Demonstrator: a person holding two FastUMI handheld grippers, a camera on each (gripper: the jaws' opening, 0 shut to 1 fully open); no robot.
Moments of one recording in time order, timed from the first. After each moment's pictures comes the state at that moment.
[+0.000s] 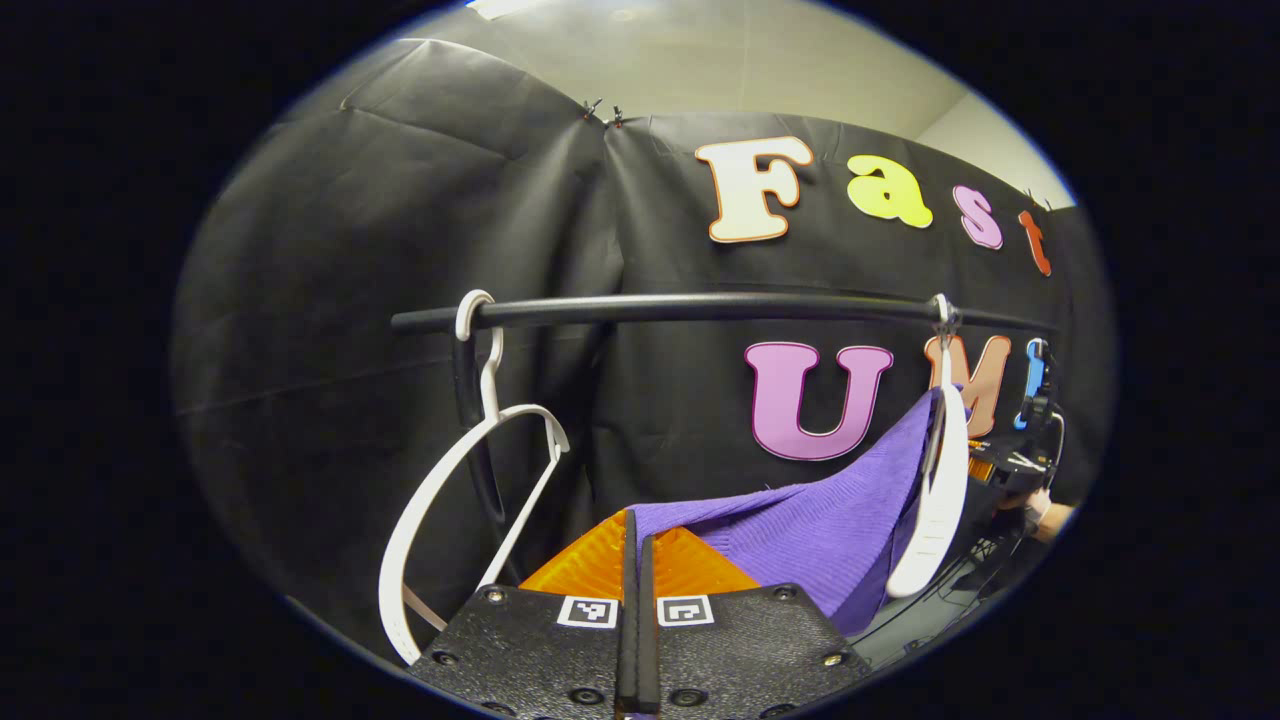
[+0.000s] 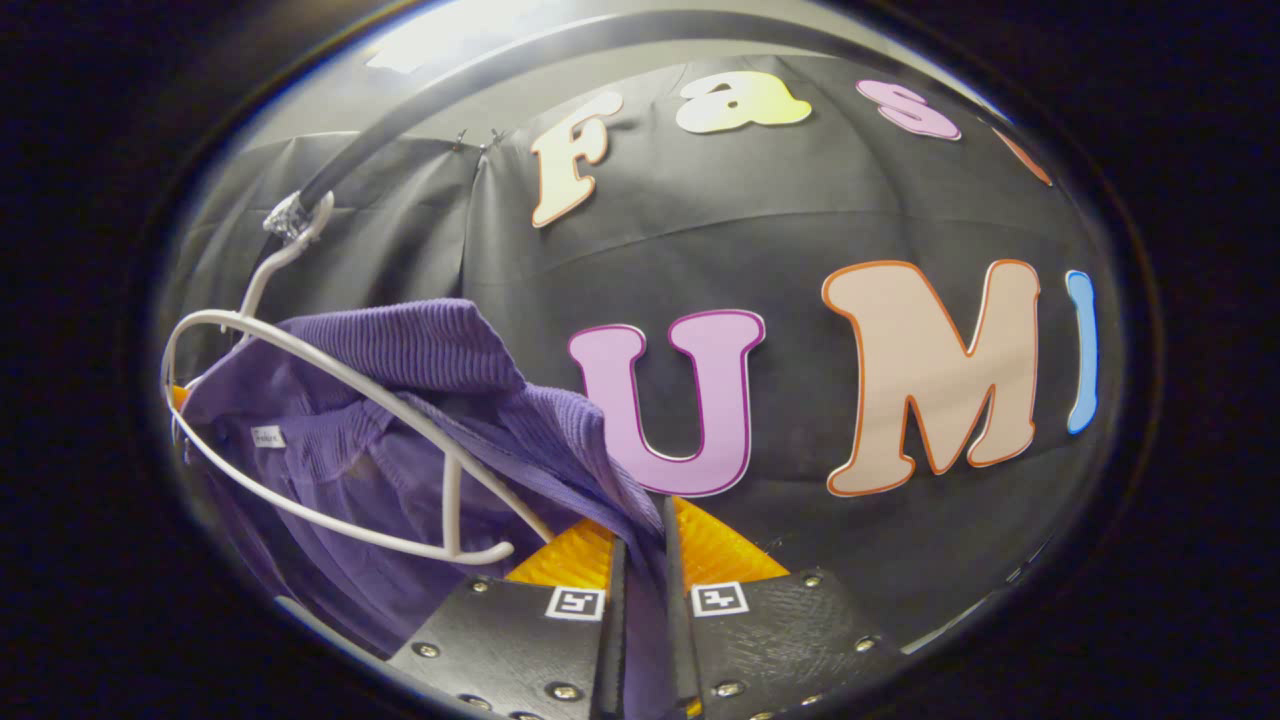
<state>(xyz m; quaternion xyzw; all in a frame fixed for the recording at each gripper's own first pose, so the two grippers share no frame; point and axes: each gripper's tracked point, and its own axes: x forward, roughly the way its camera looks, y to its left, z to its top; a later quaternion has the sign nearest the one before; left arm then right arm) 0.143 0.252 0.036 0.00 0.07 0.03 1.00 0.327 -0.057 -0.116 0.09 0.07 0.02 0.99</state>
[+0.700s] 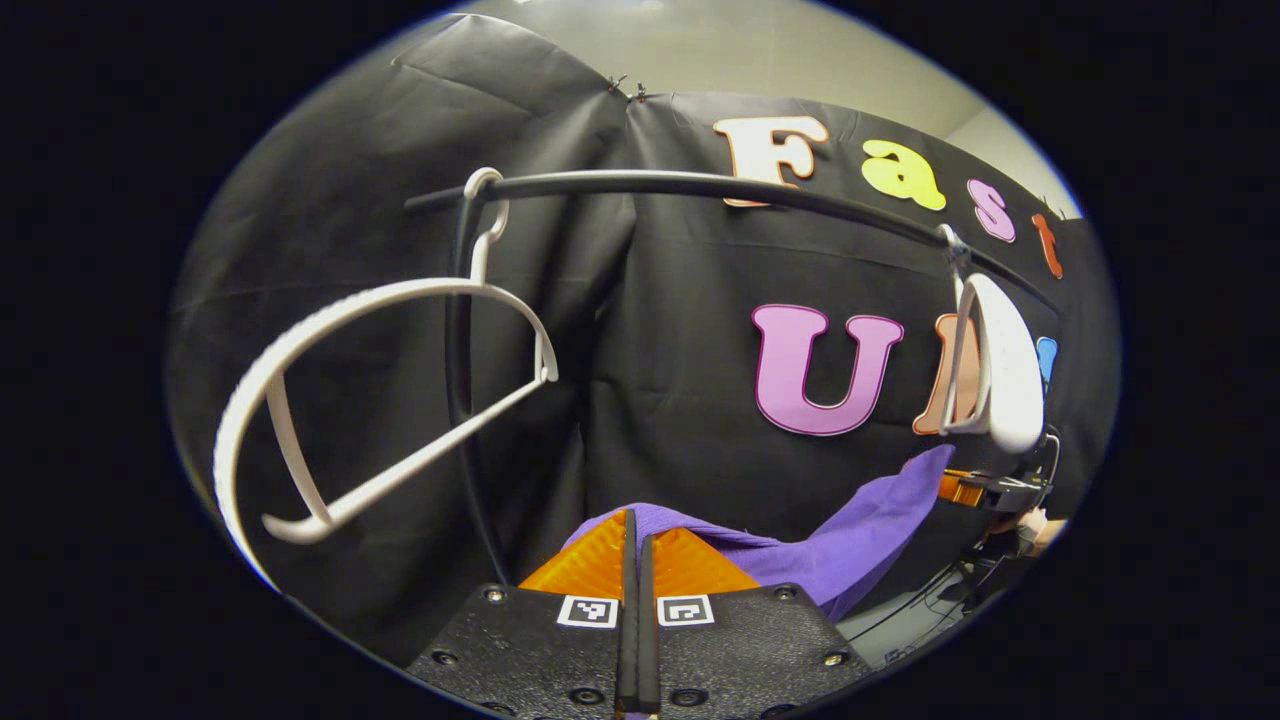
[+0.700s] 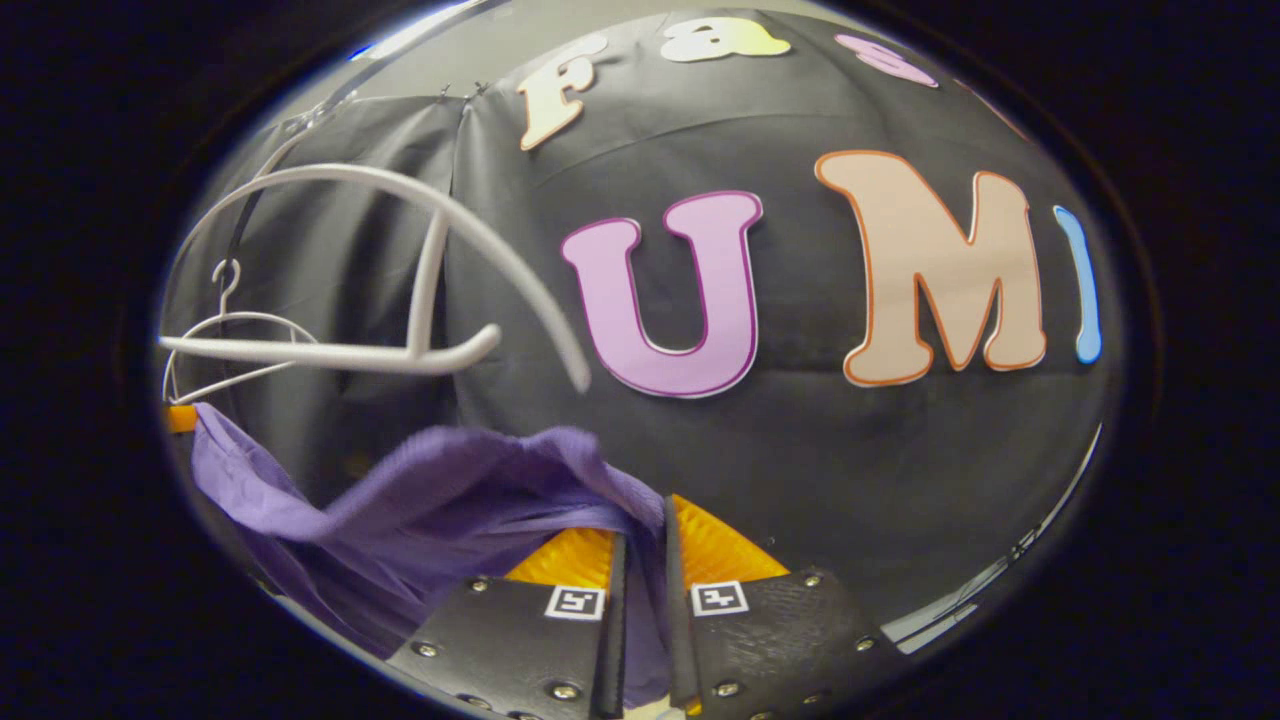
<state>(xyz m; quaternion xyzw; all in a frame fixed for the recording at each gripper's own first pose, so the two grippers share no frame) 0.134 0.231 -0.052 -0.04 0.09 0.04 0.99 0.294 -0.027 -0.221 0.11 0.17 0.03 0.98</state>
